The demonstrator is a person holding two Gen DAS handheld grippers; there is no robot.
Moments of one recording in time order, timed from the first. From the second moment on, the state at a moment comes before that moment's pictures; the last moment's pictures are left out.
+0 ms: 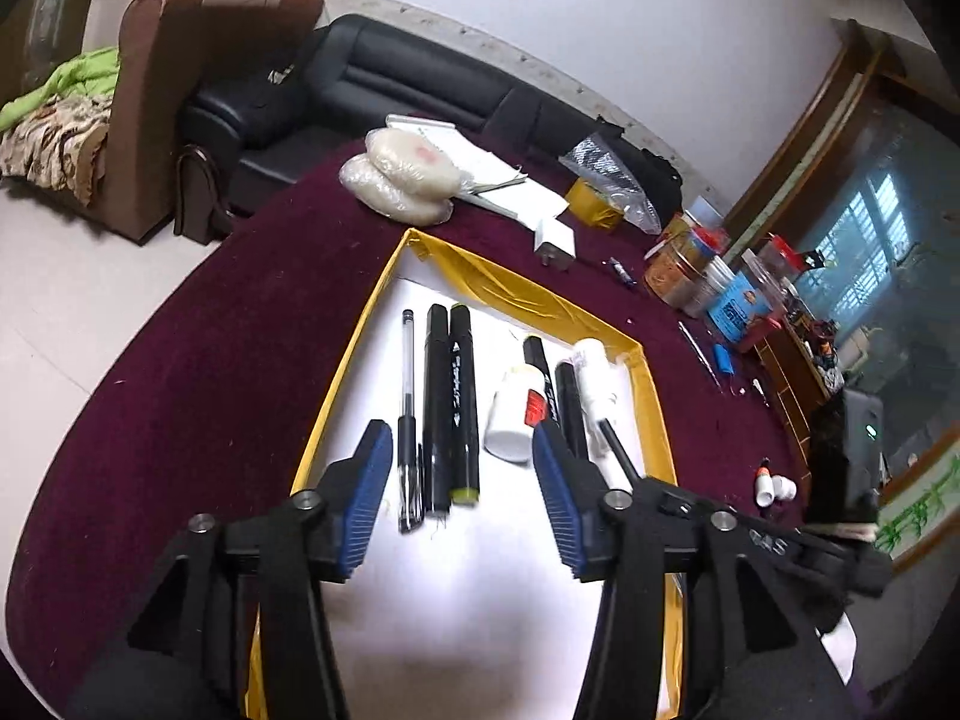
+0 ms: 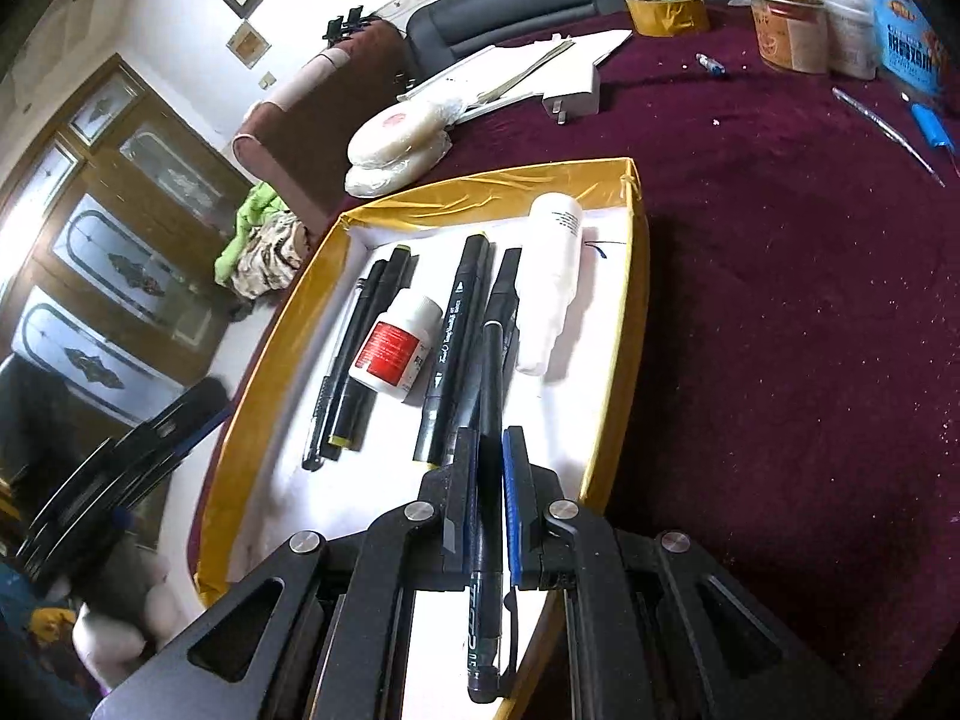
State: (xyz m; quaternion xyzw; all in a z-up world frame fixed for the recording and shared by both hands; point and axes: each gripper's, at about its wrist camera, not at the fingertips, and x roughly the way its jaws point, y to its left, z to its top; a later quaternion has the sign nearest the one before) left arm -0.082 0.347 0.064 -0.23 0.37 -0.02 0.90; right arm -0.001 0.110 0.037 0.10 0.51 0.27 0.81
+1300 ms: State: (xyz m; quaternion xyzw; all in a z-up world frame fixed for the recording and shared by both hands) left arm -0.130 0.180 0.089 -0.18 0.37 -0.14 0.90; right arm 0.029 -0.251 0.055 0.20 0.42 -0.06 0.88
